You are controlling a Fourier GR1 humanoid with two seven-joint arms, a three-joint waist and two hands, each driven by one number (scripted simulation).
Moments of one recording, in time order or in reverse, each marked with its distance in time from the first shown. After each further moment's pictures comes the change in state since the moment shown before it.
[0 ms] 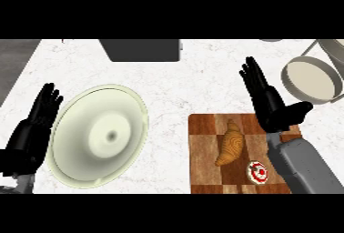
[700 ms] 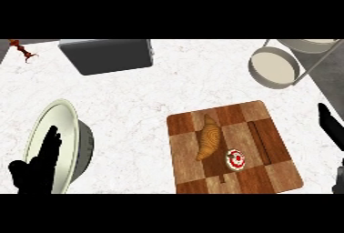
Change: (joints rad) left arm 0.193 -0.087 -0.024 0.155 -0.015 0.109 0.051; right arm 0.357 -0.072 -0.393 -0.157 0.136 -0.687 0.014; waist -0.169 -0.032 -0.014
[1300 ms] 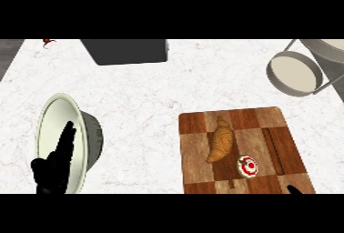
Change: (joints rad) left arm -0.046 -0.055 -0.061 0.008 -0.056 0.015 -0.015; right arm 0.581 -0.012 0.284 -0.405 0.182 -0.078 0.196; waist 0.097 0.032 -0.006
